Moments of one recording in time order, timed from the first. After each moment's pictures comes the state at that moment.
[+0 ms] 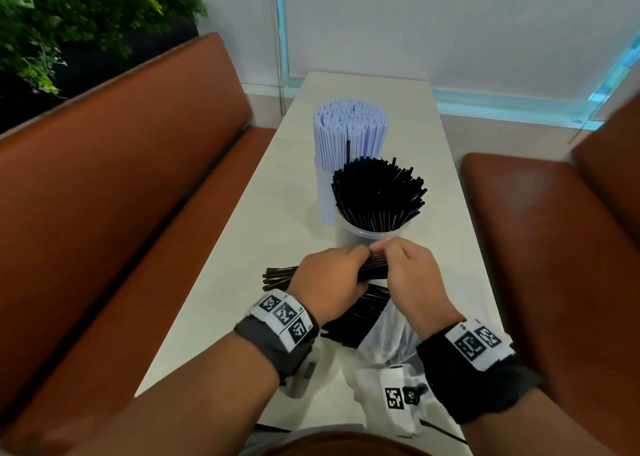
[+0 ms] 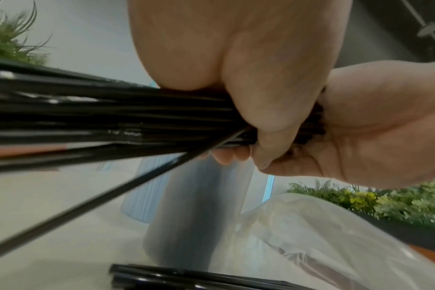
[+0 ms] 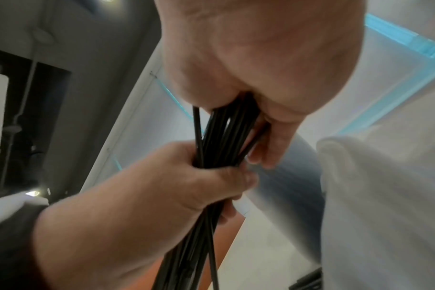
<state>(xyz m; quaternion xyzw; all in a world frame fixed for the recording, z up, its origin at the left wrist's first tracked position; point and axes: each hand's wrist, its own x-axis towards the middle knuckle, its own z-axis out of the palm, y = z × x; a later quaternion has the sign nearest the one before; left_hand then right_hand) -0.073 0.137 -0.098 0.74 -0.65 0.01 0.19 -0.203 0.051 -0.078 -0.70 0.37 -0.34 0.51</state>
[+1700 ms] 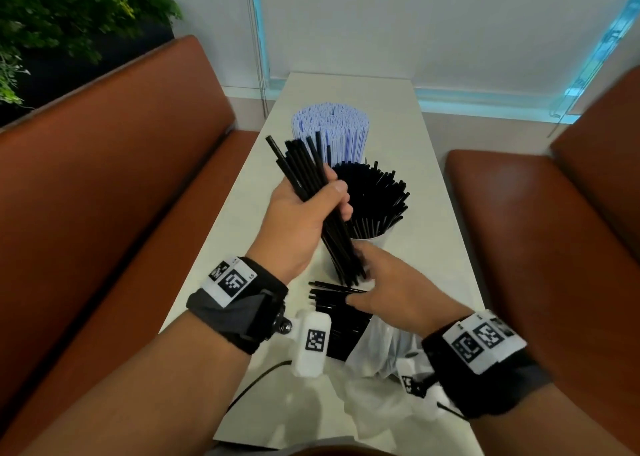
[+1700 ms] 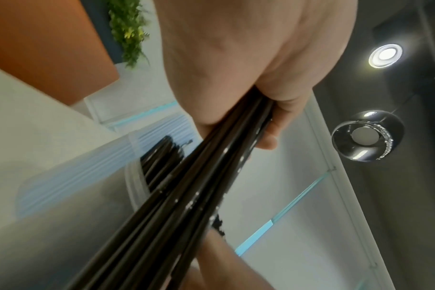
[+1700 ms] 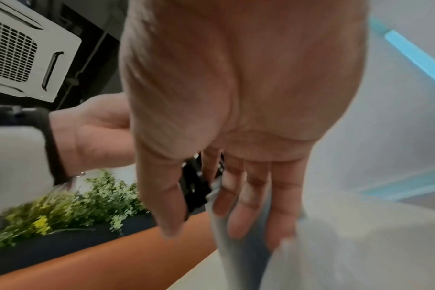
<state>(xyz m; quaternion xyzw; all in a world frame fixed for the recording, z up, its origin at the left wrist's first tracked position) -0.059 0.111 -0.008 0.46 -0.32 -0.34 0.76 -0.217 0.033 -0.069 -0.88 0.28 -0.06 0.39</state>
